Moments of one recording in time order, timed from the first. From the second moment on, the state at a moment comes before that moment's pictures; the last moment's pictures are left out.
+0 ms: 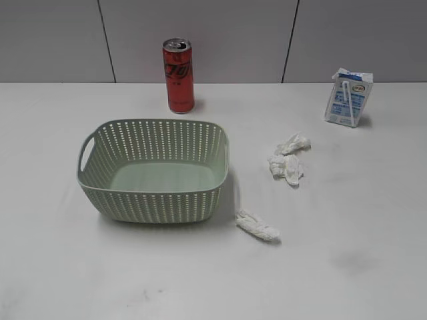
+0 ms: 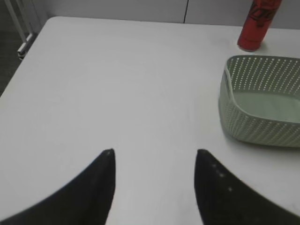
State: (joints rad) left arm -0.04 0.15 -0.56 -0.05 1.01 0.07; right arm 0.15 0.00 -0.50 0.01 1.05 0.07
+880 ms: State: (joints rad) left arm -0.29 1.59 -1.18 -0.18 0.81 0.06; right arm 0.15 0.00 -0.50 0.01 1.05 0.07
